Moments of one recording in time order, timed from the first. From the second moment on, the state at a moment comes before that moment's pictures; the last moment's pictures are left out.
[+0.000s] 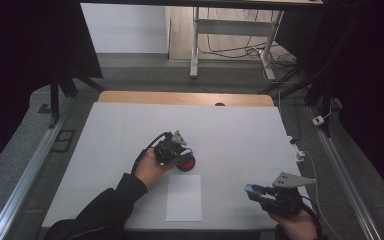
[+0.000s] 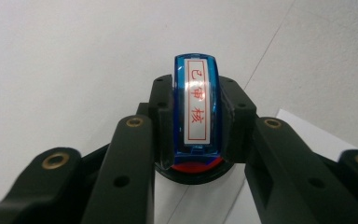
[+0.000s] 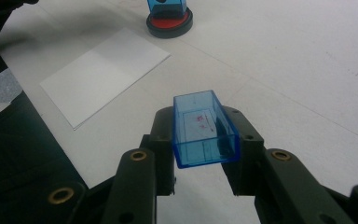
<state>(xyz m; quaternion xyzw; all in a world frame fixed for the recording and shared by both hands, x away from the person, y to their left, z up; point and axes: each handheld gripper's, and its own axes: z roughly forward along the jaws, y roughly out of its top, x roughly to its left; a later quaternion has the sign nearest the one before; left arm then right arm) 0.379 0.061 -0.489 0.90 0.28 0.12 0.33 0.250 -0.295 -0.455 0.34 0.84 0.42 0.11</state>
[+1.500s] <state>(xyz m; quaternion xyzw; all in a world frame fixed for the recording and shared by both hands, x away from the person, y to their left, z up) 0.382 0.064 -0.490 0.90 0.28 0.07 0.34 0.250 -0.295 -0.455 0.34 0.84 0.42 0.11</state>
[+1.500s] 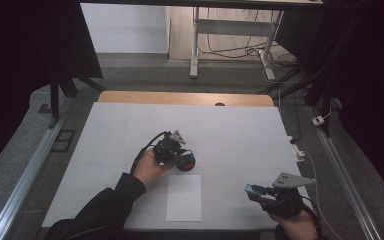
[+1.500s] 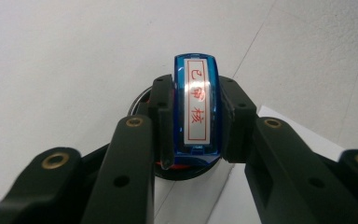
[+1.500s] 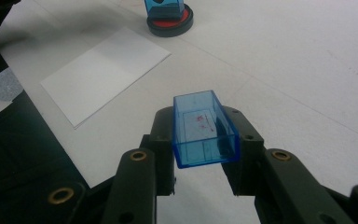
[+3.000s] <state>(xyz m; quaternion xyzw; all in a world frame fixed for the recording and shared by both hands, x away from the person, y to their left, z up) 0.389 0.073 -0.495 0.88 0.30 0.03 0.36 0.249 -0.294 -0.455 0.34 0.84 0.41 0.11</state>
